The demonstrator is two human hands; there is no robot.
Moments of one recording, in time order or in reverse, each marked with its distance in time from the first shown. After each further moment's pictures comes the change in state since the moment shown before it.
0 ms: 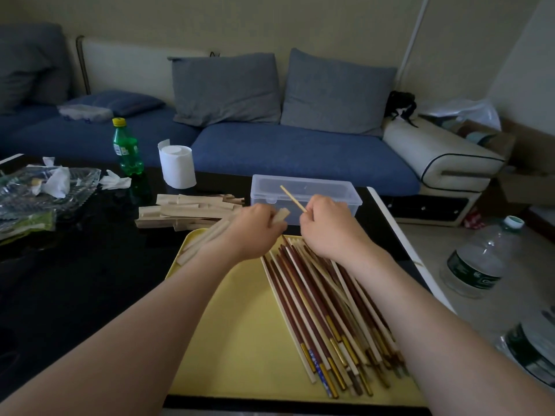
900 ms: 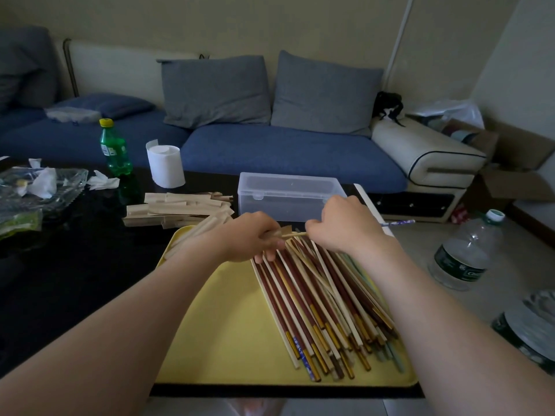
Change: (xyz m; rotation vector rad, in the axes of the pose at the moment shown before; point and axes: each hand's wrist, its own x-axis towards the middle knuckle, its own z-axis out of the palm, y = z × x) left_hand -0.015 0.015 -0.005 0.002 -0.350 0.122; right_hand -0.011 0.039 -0.025 -0.211 0.009 0.048
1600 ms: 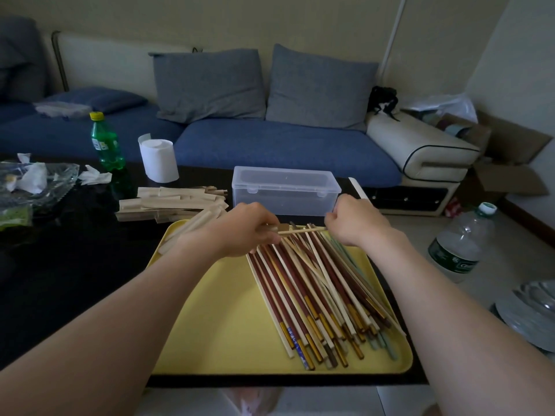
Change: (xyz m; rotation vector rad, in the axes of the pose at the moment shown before) left_hand -0.006 0.008 0.005 0.150 0.100 0.018; right_hand 0.009 0.036 0.007 -0.043 -0.046 0.151
